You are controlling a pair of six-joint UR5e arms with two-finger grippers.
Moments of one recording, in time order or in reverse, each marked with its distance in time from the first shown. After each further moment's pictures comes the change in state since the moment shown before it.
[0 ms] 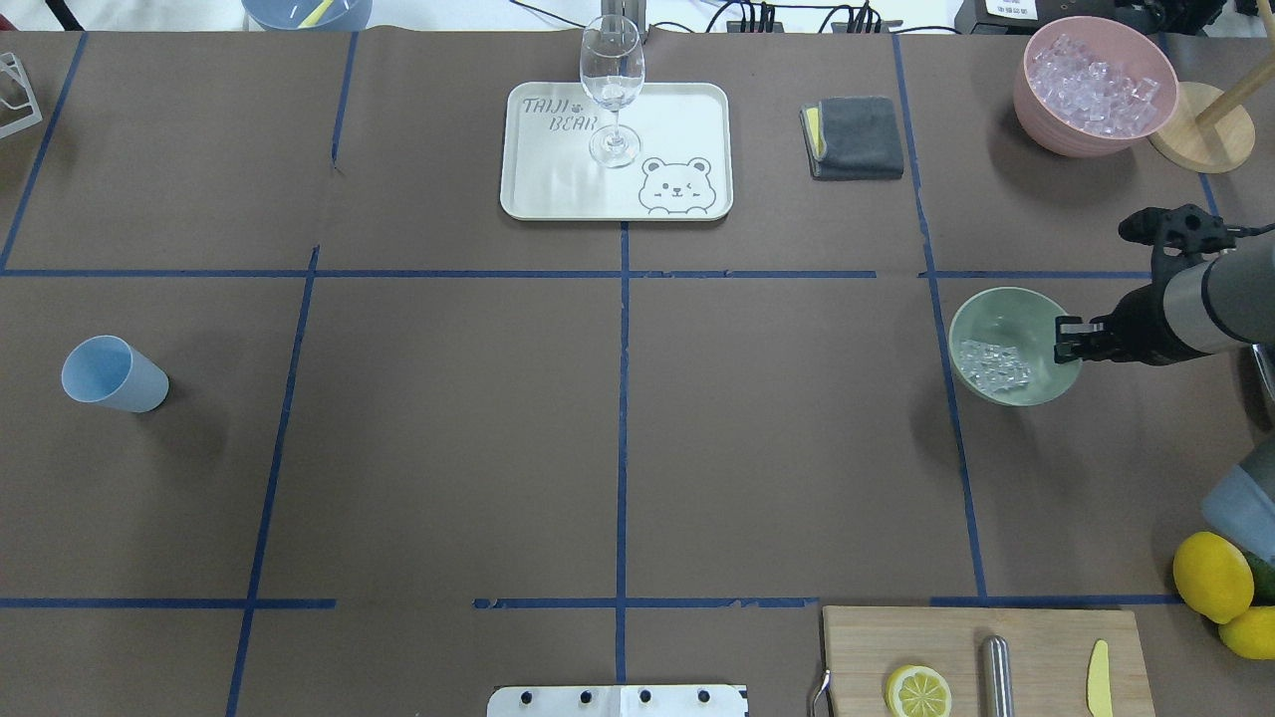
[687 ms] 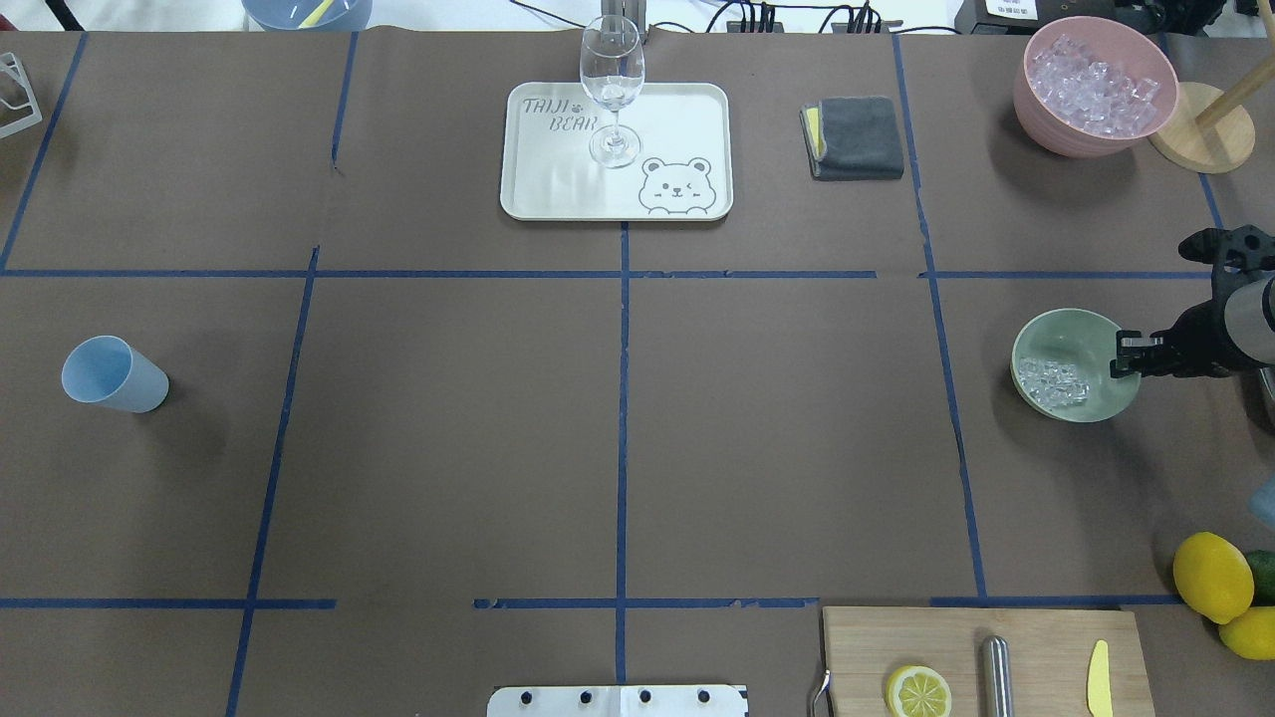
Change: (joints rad) left arm 0.000 0.000 0.004 -0.002 -0.001 0.000; right arm 0.053 -0.041 -0.111 0.068 0.042 -0.051
